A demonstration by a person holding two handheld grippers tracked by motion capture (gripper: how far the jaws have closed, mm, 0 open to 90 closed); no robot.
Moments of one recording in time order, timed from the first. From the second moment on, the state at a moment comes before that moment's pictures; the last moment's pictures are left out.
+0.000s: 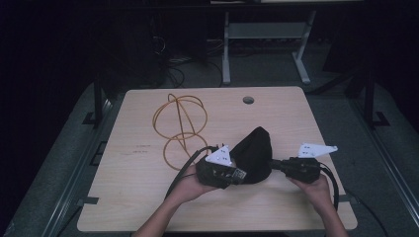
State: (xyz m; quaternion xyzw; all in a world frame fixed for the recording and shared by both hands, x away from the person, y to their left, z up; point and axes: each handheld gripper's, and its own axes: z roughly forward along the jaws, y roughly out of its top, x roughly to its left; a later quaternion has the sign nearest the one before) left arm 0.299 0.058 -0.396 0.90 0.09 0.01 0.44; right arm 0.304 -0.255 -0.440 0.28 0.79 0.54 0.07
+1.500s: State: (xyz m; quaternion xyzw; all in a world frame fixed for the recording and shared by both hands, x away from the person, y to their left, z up) left arm 0.270 0.131 -0.425 0.88 0.16 0.09 0.43; right arm 0.306 -0.270 -0.301 0.28 0.79 0.54 0.13
